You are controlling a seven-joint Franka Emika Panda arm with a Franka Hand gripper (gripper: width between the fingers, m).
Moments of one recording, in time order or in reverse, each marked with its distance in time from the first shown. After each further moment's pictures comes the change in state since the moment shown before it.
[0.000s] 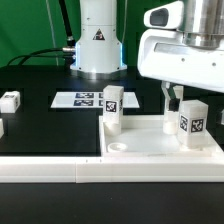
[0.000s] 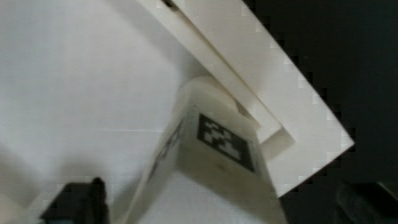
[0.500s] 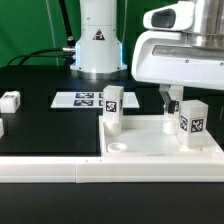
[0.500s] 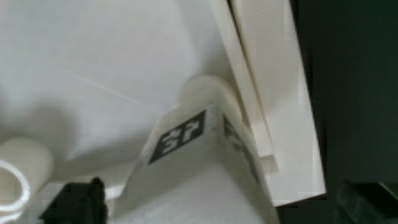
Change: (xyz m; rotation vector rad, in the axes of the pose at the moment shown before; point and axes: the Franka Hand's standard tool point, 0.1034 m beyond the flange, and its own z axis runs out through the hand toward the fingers) arm 0.002 0.001 0.000 -0.005 0.003 -0.382
